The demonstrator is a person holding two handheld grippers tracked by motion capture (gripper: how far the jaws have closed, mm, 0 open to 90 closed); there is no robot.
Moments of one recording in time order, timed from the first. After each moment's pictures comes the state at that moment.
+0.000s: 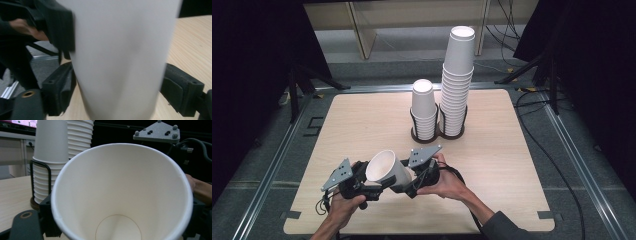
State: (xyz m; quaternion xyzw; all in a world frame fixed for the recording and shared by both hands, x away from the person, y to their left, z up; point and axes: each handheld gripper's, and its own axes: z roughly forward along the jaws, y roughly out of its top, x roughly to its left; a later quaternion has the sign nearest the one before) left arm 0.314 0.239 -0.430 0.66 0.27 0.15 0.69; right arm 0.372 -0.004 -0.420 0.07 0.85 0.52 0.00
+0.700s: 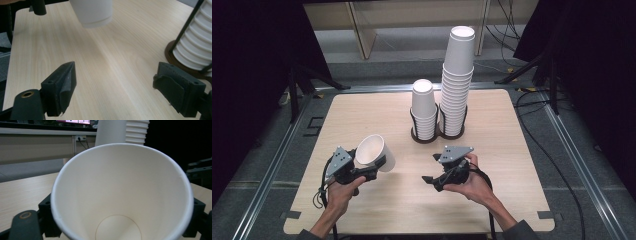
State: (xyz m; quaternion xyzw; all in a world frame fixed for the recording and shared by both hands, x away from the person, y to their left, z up) left arm 0.350 0.254 -0.432 0.66 0.37 0.27 0.60; right arm 0.373 -0.082 -0.426 0.19 0.86 0.46 0.11
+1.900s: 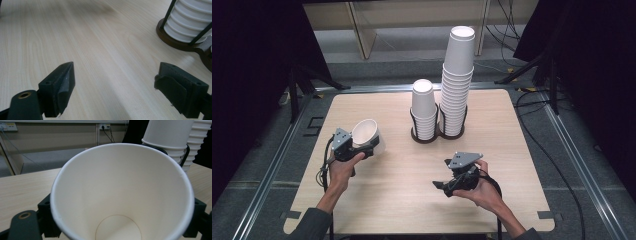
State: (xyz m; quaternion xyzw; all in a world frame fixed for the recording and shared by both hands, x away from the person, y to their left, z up) left arm 0.423 0.275 -0.443 0.65 0.43 0.30 0.55; right arm 0.363 -0.105 -0.441 0.22 0.87 0.44 0.11
